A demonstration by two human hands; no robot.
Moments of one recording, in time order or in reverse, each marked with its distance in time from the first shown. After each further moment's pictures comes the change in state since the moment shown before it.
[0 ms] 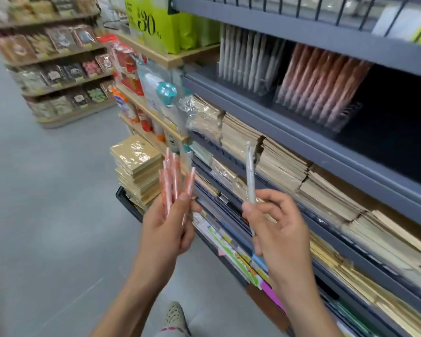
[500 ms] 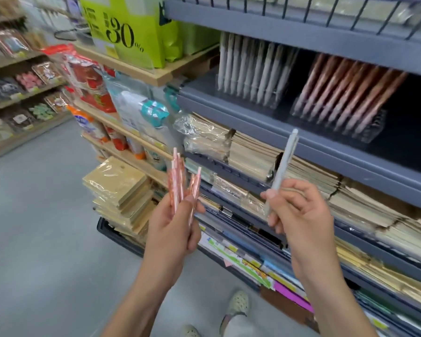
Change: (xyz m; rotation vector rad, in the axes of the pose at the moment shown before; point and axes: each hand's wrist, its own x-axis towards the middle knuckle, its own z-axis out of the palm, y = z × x) left_hand 0.145 0.003 -0.075 -0.001 -0.205 -0.102; right_hand 0.089 0.005 0.093 -0.019 0.326 -0.061
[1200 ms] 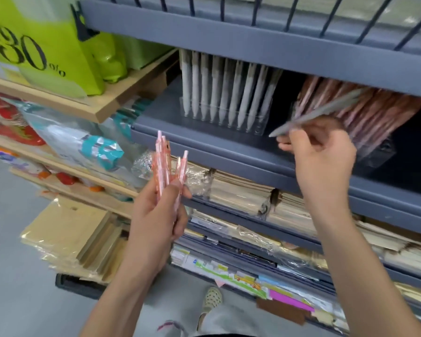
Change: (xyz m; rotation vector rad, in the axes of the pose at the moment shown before) left_hand 0.178 0.005 0.022 -0.029 -0.192 -0.001; right_hand 0.192 -0.030 0.024 -0.231 0.408 -0.423
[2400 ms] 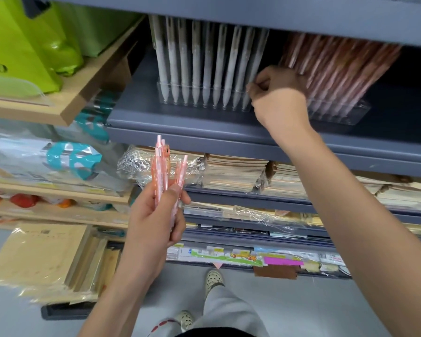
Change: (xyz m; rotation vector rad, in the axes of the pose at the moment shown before) left_hand 0.014 -0.011 -0.038 0.035 -0.231 -0.158; right_hand 0.047 -0.003 0.058 -0.854 -0.002 -0.022
